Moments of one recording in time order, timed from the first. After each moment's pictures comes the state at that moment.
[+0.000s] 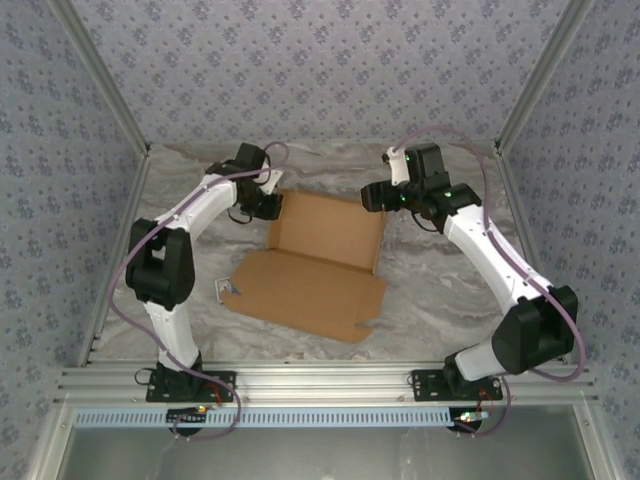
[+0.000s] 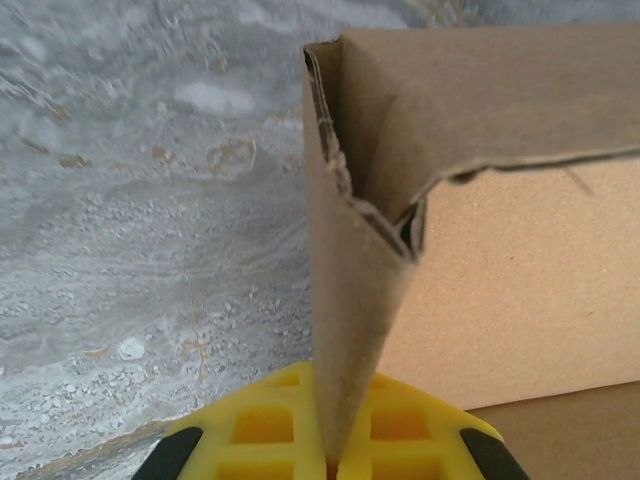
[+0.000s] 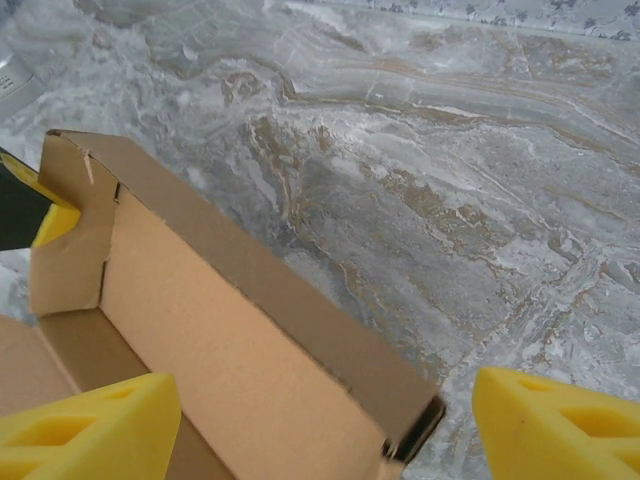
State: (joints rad) left arm -0.36 1.92 1.58 -0.85 0.22 -0.01; right arm 0.35 1.45 1.32 -0.59 -0.16 0.07
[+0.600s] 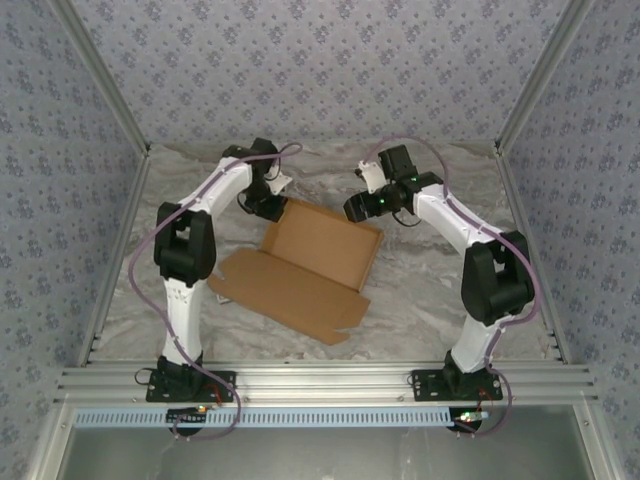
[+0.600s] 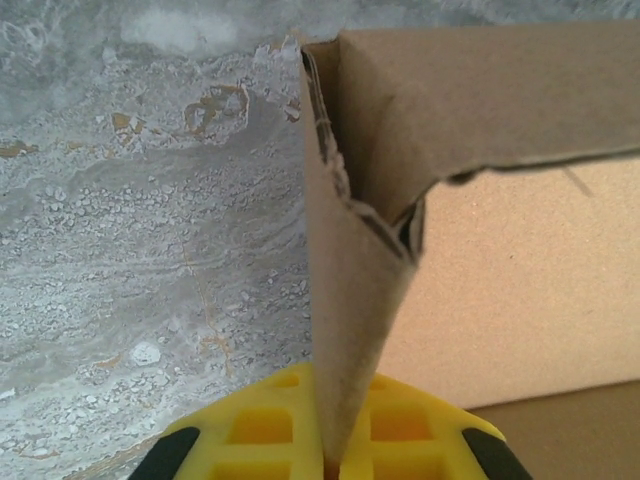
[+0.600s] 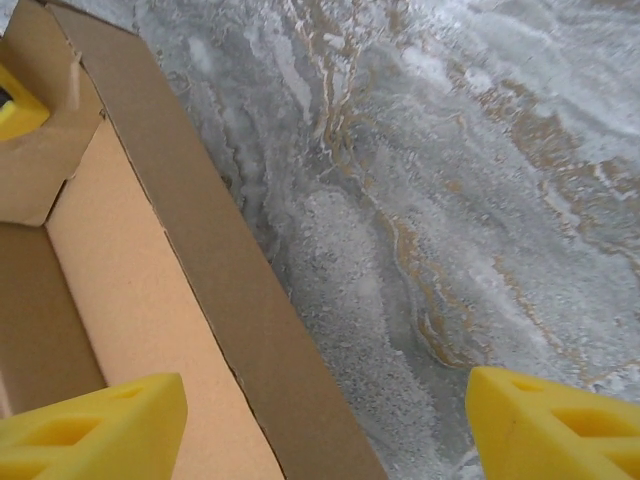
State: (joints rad) left arm -0.36 2.20 1.94 -1.19 0.17 0.15; right arm 0.36 1.78 1.42 -0.60 -0.31 -0.07
